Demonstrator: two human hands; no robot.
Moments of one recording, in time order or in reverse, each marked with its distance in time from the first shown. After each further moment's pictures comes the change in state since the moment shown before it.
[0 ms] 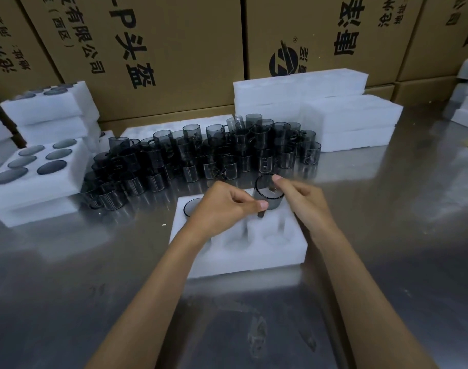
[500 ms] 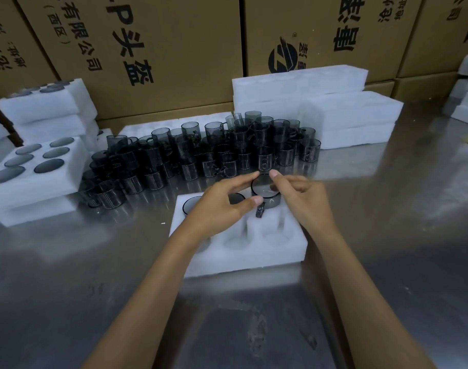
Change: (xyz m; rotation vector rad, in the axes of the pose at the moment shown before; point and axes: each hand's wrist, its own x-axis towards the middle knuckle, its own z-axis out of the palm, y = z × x) left_hand 0.001 -0.007 -0.001 0.010 -0.028 0.145; right_hand -0.001 0.001 0.002 -0.093 0.082 -0.221
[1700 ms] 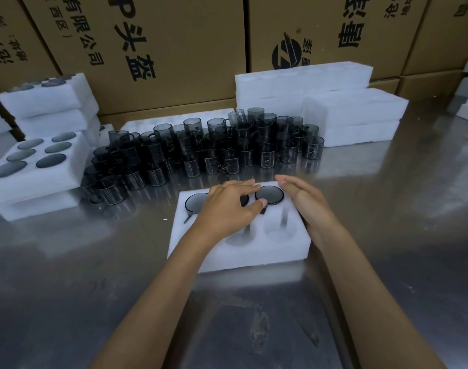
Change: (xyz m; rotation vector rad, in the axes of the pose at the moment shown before) left_hand 0.005 -0.006 0.016 0.403 0.080 -0.043; right_hand 0.001 0.009 0.001 0.218 -0.082 0.393
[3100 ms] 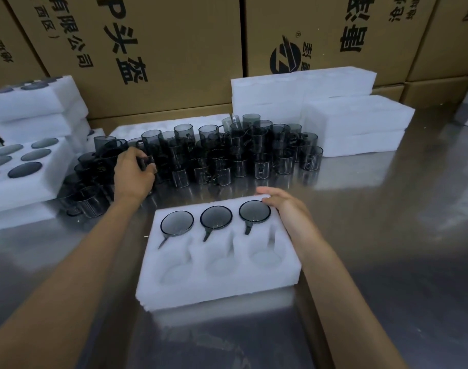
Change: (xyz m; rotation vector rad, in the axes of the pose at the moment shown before) left_hand 0.084 -0.145 -0.074 0.074 0.620 -0.346; right_hand 0.019 -0.004 0.012 0.080 -0.077 0.131
